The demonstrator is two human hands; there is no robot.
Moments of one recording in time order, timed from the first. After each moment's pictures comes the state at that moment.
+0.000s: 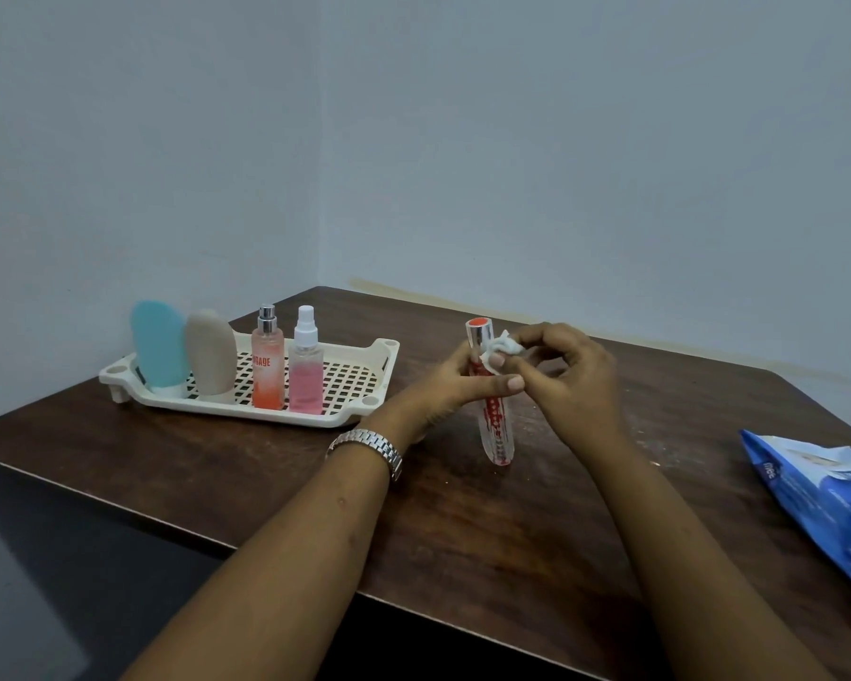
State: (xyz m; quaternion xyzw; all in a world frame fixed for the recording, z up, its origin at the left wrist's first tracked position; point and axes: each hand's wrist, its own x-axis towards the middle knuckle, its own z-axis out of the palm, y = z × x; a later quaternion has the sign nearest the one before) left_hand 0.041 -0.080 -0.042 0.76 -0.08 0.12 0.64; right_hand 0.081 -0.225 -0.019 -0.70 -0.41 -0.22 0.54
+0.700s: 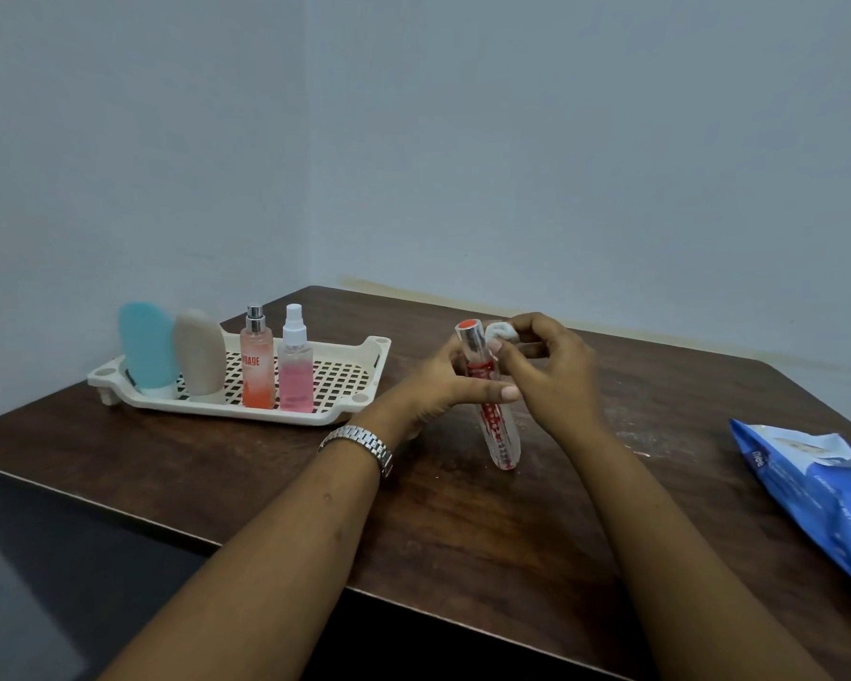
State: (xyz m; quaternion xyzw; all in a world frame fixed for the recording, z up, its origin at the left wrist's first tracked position) left_hand 0.045 -0.081 -0.044 0.75 -0.10 0.12 0.64; right_hand 0.091 -0.218 -0.023 -0.73 -0.37 -0.21 0.54
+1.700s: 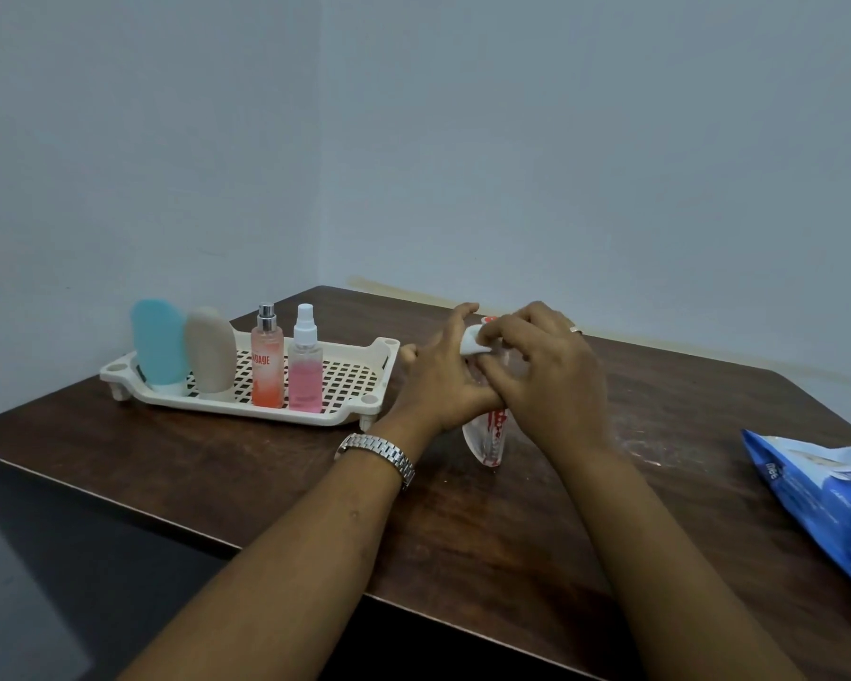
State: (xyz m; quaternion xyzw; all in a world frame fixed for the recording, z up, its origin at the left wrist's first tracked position) left_hand 0.045 -0.084 -0.043 0.85 0.01 0.33 0.41; right_hand 0.063 -0.210 -0.012 -0.73 -0.43 -0.43 0.32
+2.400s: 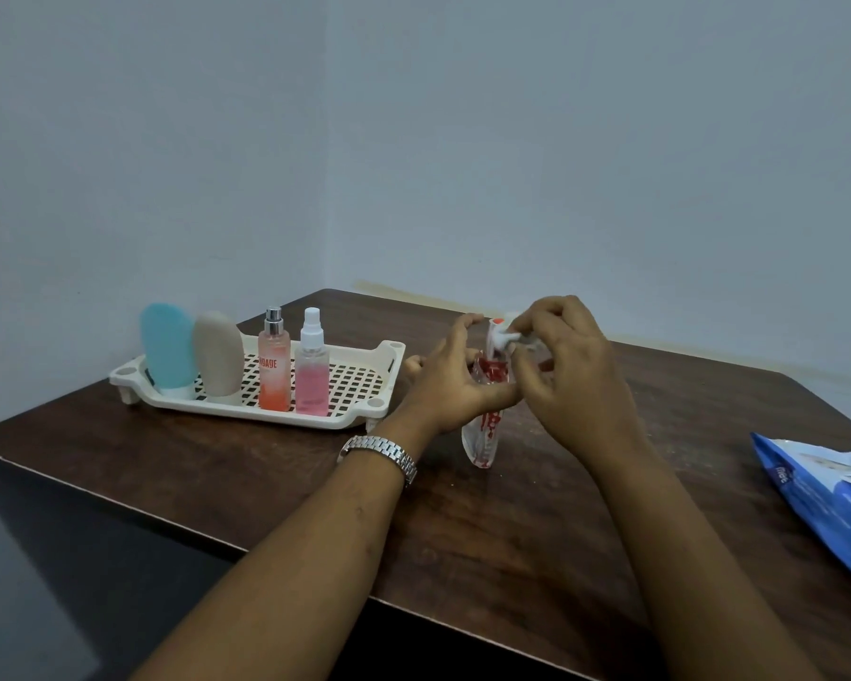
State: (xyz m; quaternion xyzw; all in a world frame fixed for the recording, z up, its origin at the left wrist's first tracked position) left_hand 0.048 -0.079 -0.045 0.85 0.02 0.28 0.45; right_hand 0.069 -0.224 -0.005 -0.75 -0.44 -0.34 0.36
